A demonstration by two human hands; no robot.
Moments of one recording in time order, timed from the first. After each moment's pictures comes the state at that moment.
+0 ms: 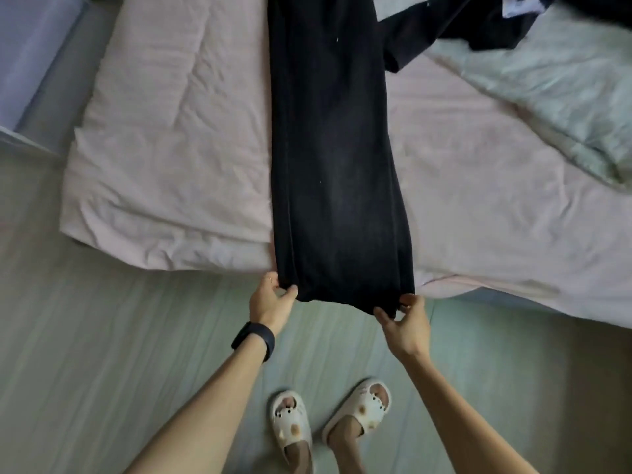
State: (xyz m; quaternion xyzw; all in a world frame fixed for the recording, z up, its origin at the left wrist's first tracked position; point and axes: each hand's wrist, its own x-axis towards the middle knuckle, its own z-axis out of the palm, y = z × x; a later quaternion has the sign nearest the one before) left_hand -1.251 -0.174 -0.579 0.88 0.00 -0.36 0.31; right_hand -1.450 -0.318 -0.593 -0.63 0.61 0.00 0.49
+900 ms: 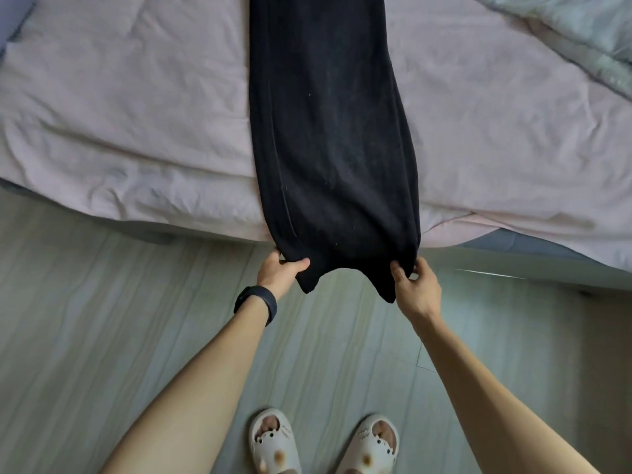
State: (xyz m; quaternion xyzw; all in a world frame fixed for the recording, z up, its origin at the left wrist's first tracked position) left_hand -1.293 -0.166 -0.700 0.80 0.02 -0.45 0.40; right_hand -1.489 -0.316 -0.687 -0.64 0.60 -0.08 0.46
